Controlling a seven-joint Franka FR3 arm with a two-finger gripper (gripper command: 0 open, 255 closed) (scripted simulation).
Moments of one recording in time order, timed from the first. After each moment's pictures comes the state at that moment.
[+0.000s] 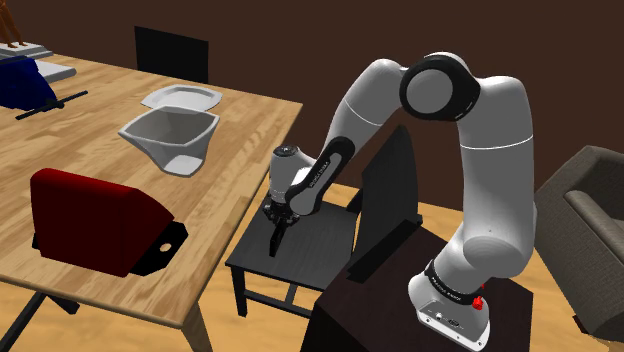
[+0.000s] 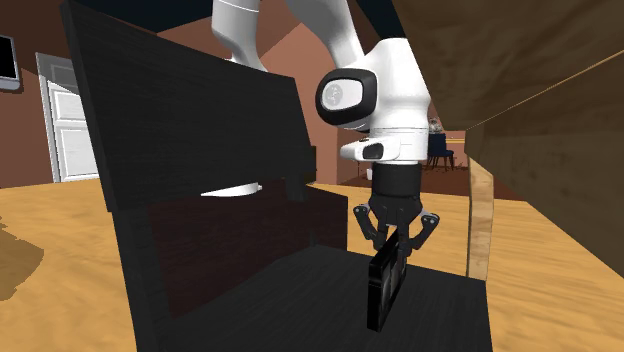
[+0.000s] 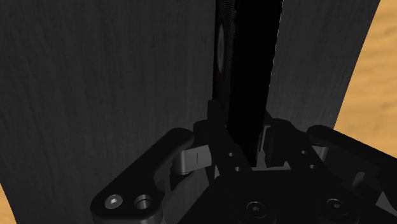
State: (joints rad) arm -0.01 0.56 0.18 -2.23 -0.31 2.77 1.56
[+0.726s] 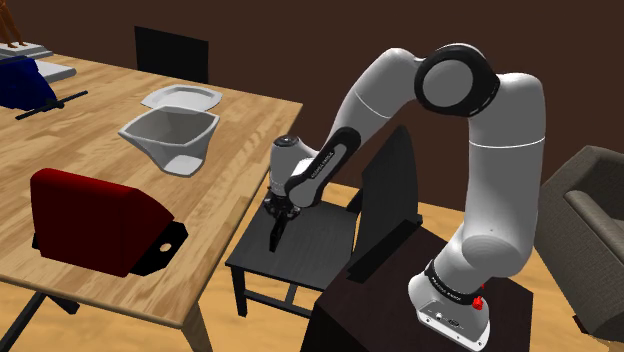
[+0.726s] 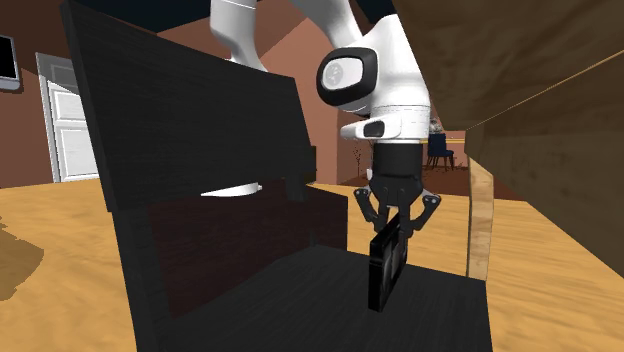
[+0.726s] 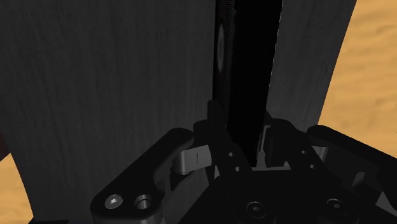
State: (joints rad) arm -0.04 0.48 0.22 -2.26 -0.27 2.72 1.53
